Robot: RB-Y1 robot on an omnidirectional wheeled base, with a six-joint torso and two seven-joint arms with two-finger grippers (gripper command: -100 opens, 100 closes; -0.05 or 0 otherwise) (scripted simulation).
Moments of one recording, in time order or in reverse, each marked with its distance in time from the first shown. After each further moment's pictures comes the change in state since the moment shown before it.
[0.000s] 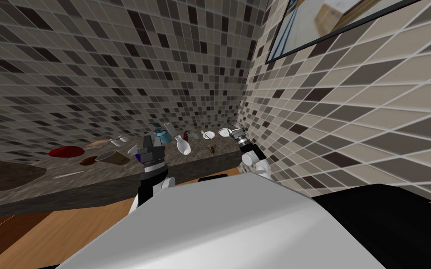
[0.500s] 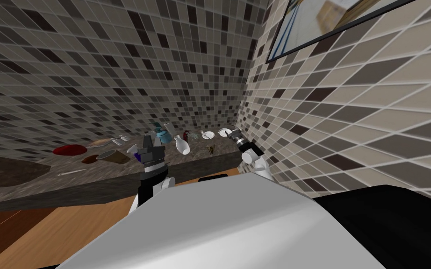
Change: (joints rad) left arm 0.000 0.000 0.000 0.000 0.000 0.000 0.000; right arm -0.044 -0.033 0.005 0.040 -0.081 0.132 -0.134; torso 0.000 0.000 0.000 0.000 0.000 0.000
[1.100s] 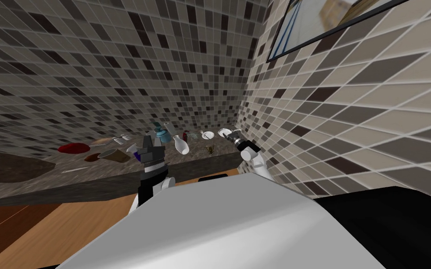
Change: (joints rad) left arm 0.000 0.000 0.000 0.000 0.000 0.000 0.000; right arm -0.064 -0.034 0.011 0.071 -0.084 0.137 -0.157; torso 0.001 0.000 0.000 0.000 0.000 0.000
